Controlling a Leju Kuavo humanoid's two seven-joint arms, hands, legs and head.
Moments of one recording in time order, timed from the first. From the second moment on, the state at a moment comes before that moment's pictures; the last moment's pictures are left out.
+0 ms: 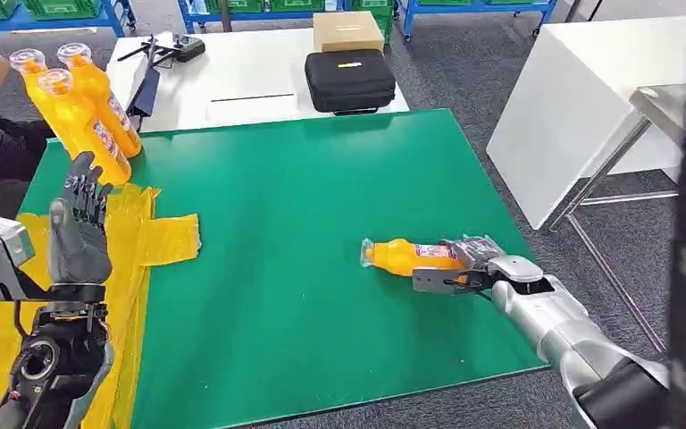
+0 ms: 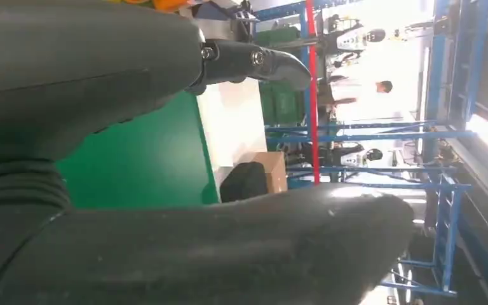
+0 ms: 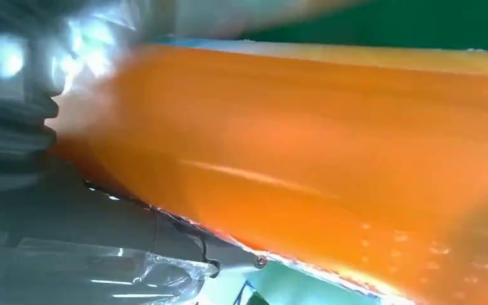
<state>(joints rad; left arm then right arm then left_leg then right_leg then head) -0.23 0.24 -0.34 -1.71 0.22 0.32 -0.22 -0.61 -0.34 0.73 -0.57 0.83 0.02 -0.09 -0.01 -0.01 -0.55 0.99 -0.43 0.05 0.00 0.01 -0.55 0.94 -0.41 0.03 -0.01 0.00</state>
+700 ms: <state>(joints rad) -0.26 0.12 -0.58 -1.73 0.62 0.19 -0.02 -0.44 -0.05 0.50 -1.22 0.05 -0.11 -0.08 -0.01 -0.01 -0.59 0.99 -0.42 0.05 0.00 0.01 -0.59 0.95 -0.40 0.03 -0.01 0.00</state>
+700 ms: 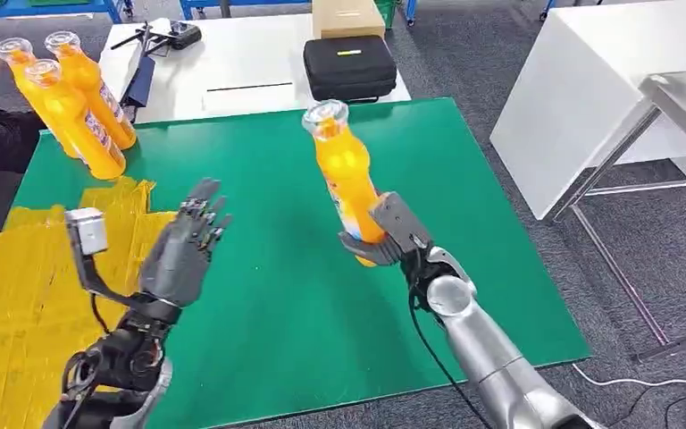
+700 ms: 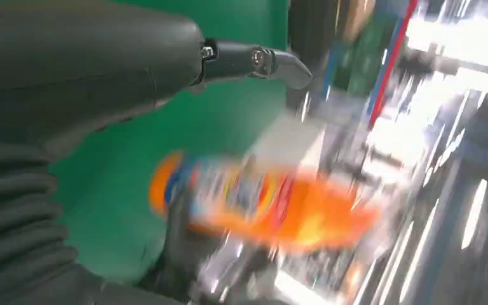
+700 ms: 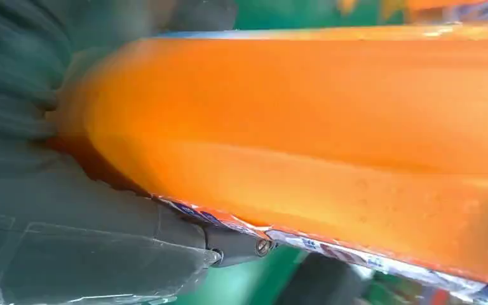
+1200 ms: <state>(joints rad) -0.39 0.05 -0.76 -1.64 0.65 0.19 0.00 -0.49 0.06 0.57 -1.25 0.16 -0.13 -0.01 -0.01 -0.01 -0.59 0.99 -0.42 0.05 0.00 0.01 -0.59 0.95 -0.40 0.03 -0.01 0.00</state>
